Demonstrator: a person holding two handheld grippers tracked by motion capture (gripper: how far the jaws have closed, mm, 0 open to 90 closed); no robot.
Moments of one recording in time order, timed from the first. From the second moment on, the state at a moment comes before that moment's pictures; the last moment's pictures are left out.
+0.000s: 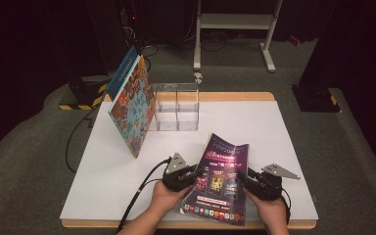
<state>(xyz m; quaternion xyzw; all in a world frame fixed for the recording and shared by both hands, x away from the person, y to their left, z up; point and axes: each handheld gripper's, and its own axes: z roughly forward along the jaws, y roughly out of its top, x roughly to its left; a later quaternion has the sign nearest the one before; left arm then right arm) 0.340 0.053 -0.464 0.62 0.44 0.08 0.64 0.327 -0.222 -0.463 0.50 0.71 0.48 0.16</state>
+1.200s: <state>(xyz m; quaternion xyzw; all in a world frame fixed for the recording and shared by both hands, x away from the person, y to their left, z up) 0.352 0.163 -0.438 0.54 0.47 0.14 0.68 0.368 -0.110 -0.410 0.41 0.73 0.51 0.17</state>
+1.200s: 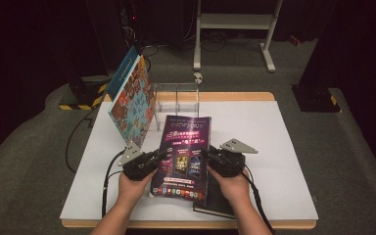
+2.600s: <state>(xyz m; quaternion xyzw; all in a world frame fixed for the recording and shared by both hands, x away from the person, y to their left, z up) 0.364 0.194 -0.424 0.51 0.48 0.19 0.69 0.389 -0.067 -0.398 0.39 0.72 0.54 0.18</state>
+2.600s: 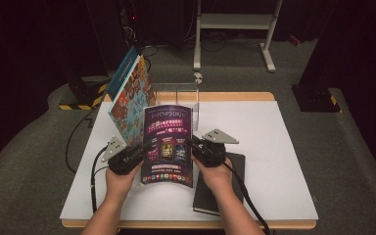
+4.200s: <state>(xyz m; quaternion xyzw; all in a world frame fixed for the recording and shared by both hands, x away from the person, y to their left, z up) 0.342 0.199 -0.425 0.52 0.46 0.22 0.68 0.352 -0.074 -0.402 0.36 0.70 0.57 0.23</state>
